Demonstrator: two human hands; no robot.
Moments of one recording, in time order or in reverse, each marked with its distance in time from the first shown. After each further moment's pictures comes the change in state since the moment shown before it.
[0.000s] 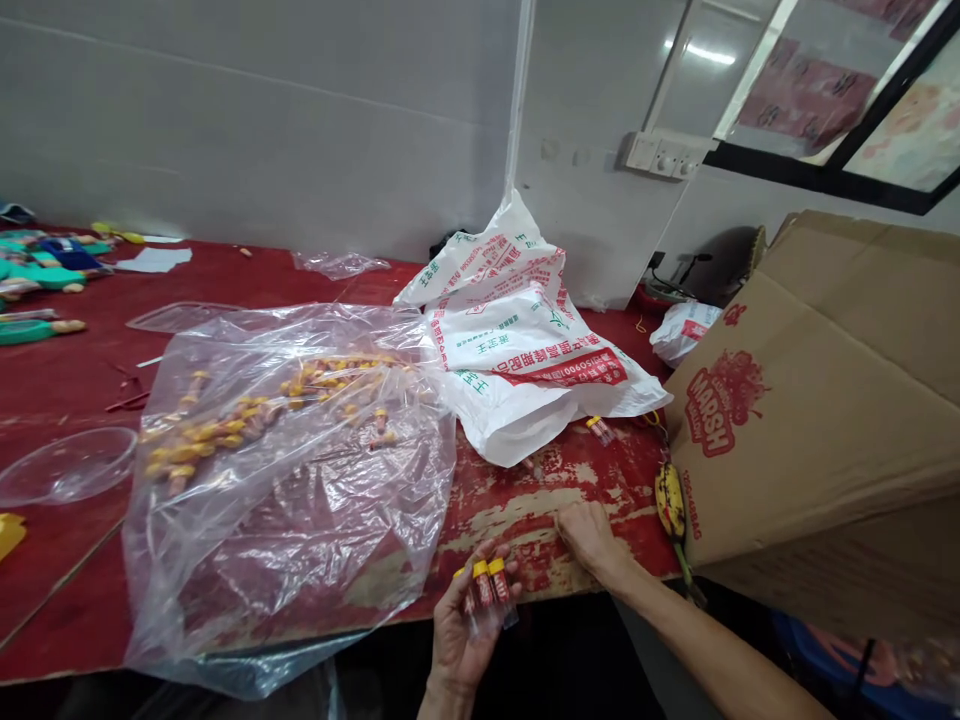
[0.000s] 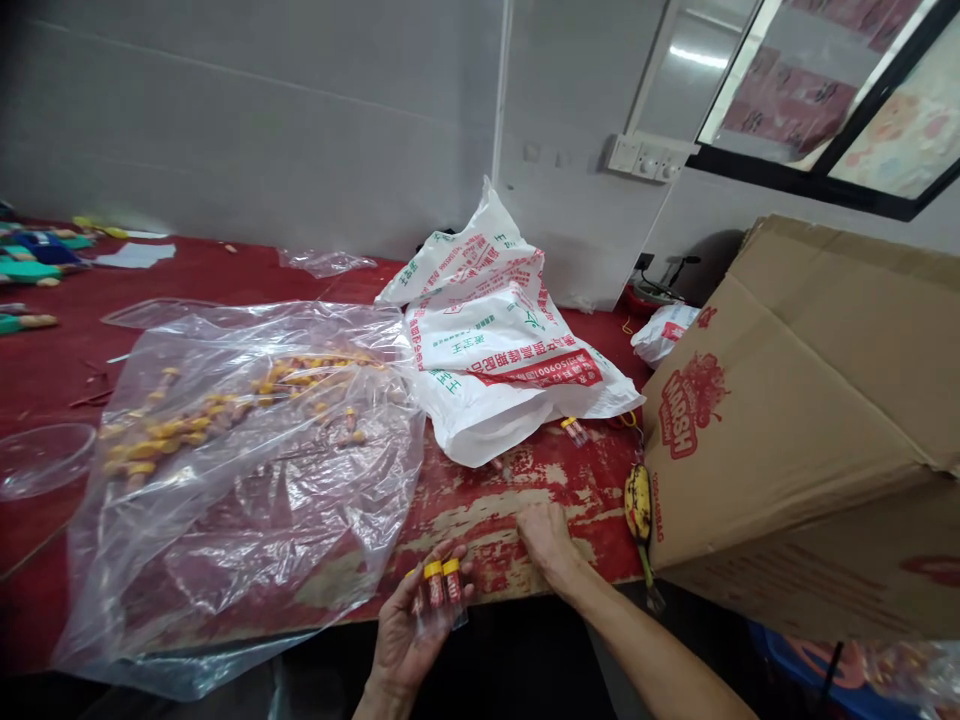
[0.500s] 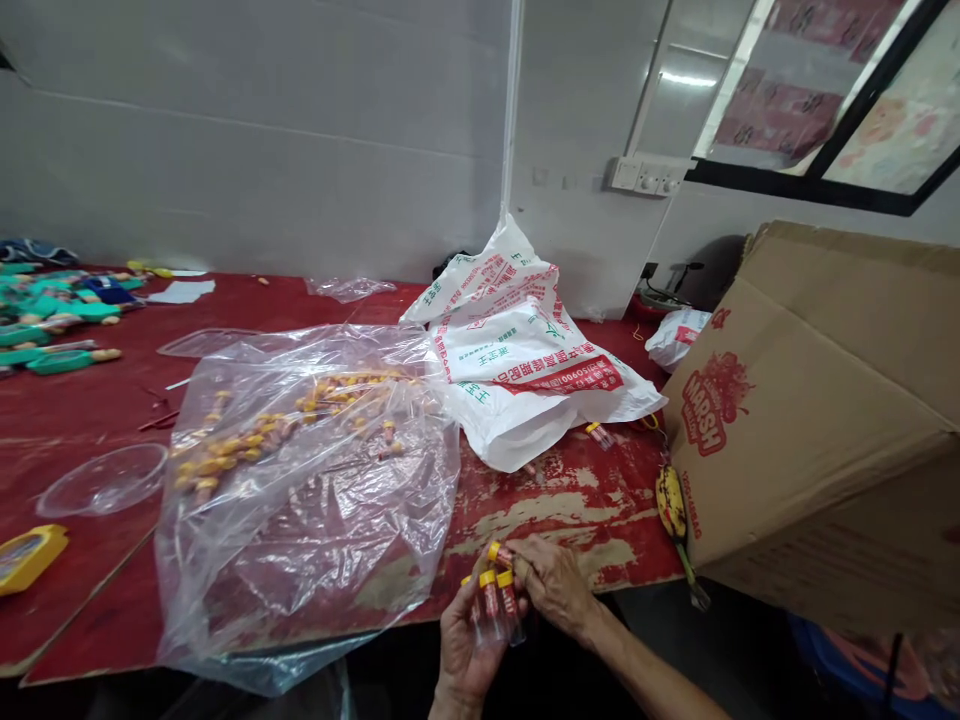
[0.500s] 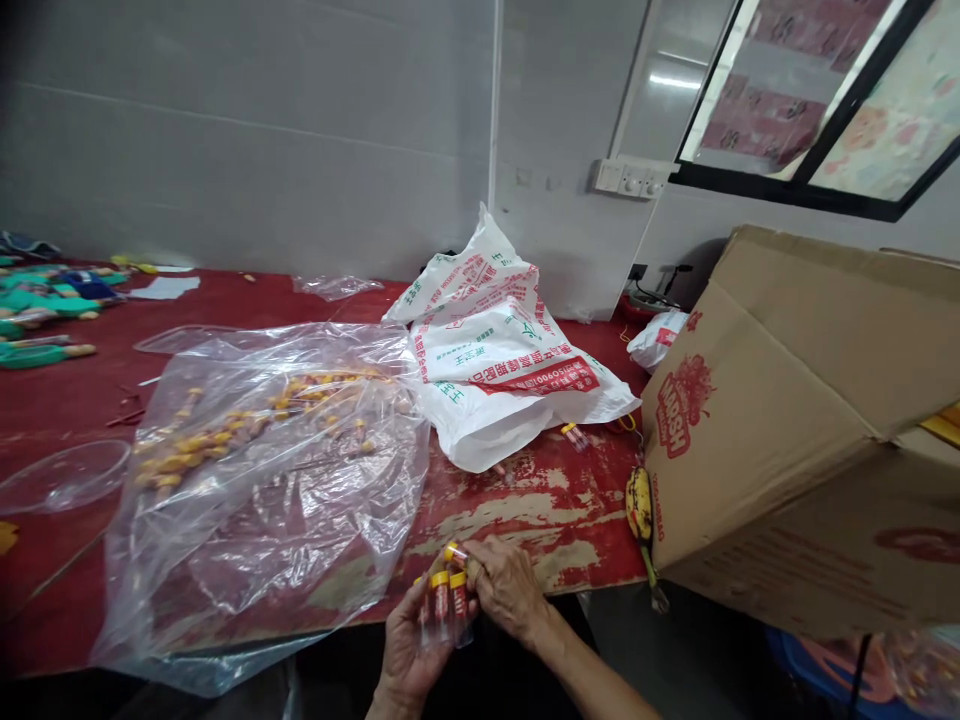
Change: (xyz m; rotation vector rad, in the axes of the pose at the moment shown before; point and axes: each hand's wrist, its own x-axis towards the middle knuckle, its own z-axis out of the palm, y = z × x) left_hand -0.006 -0.005 -0.006 0.067 -0.387 0.025; right_hand -0.054 -0.055 0.013 0.659 0.188 -0.409
